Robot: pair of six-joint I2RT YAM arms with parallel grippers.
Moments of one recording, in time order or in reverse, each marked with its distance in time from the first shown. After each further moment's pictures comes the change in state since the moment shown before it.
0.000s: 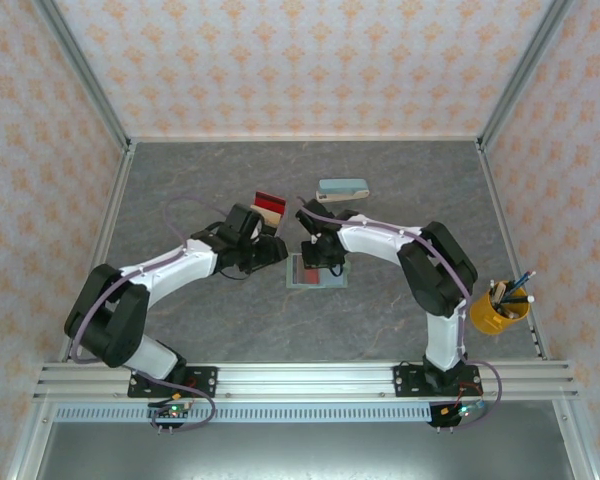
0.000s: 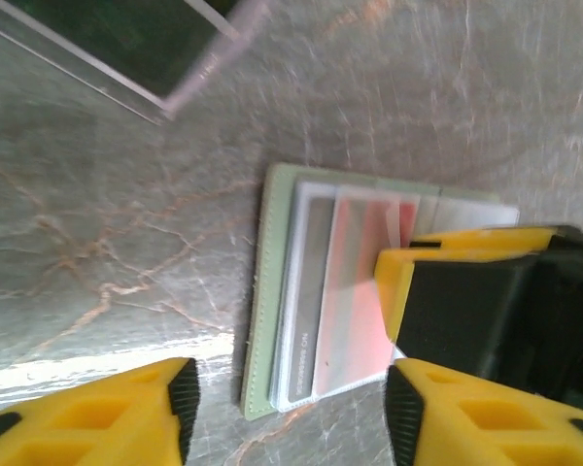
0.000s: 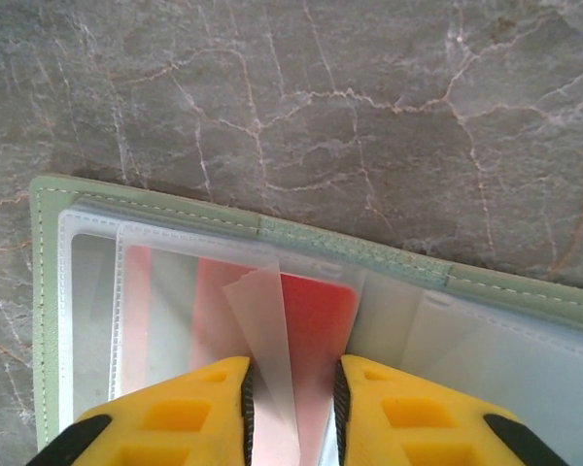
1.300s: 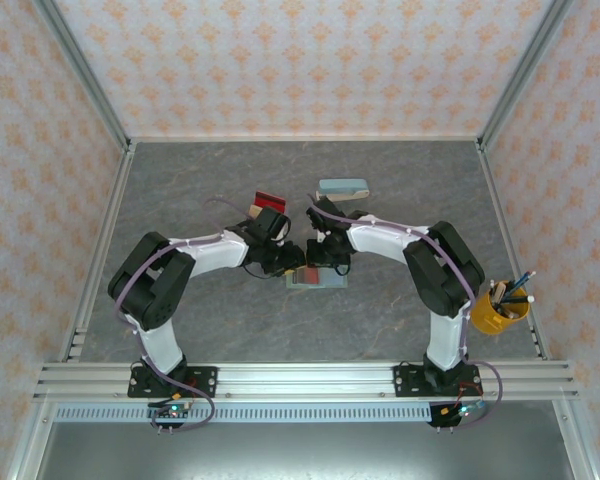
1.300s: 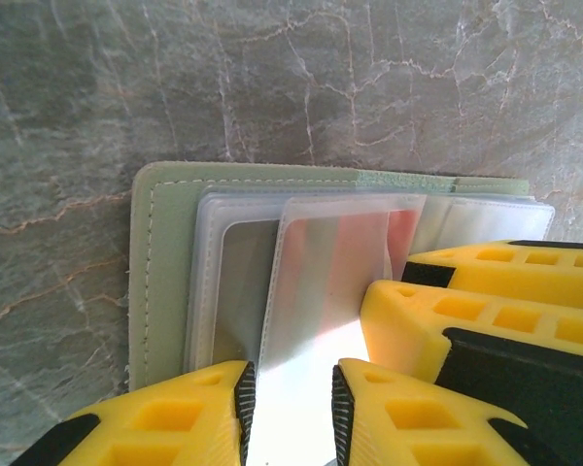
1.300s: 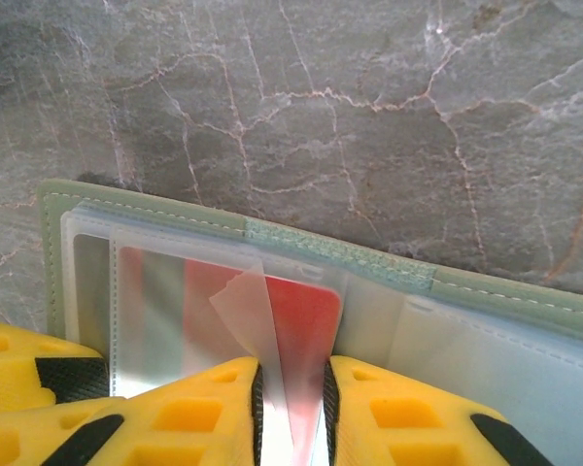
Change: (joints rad) left arm -0.057 0.262 0.127 0.065 0.104 -0.056; right arm -0.050 -0.023 -0.054 0.065 -0.105 0.004
